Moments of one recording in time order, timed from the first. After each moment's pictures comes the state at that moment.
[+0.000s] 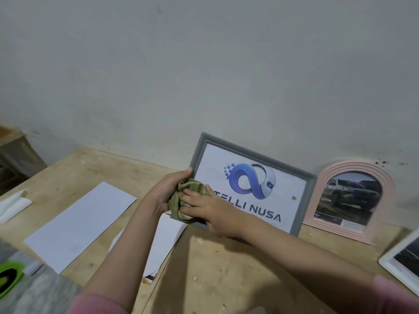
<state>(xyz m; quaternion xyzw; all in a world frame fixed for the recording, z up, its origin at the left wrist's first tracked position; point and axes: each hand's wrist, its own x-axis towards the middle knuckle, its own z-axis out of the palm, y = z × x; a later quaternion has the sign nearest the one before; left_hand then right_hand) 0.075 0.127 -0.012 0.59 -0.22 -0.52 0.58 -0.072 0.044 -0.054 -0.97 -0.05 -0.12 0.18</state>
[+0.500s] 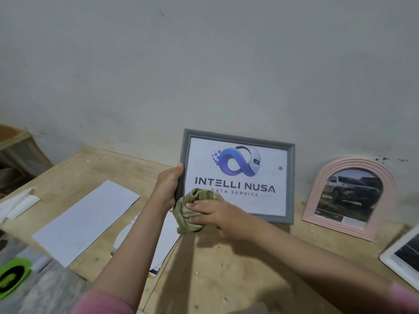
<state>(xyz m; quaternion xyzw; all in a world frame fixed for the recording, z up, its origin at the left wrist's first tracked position) 0.067 0.123 -0.016 0.66 -0.14 -0.34 0.65 -0.092 0.041 -0.079 -0.98 -0.08 -0.14 0.15</state>
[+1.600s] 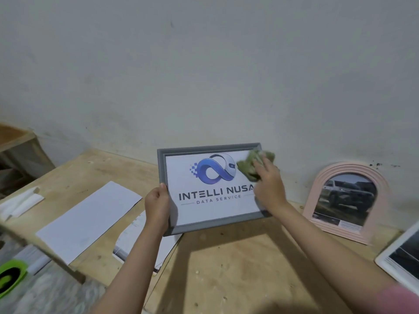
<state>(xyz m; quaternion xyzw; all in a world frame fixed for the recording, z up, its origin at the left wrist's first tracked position) 0.054 0.174 -0.051 0.75 -0.11 -0.13 0.64 -0.125 -0.030 -0.055 -0.84 0.35 -0.37 0.18</state>
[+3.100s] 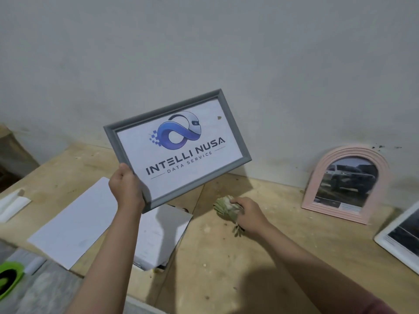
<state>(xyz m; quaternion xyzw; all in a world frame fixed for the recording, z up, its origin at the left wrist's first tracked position) 0.138 0.179 -0.036 0.67 -0.04 -0.05 0.74 -0.114 0.024 -0.146 -0.84 0.40 -0.11 0.35</state>
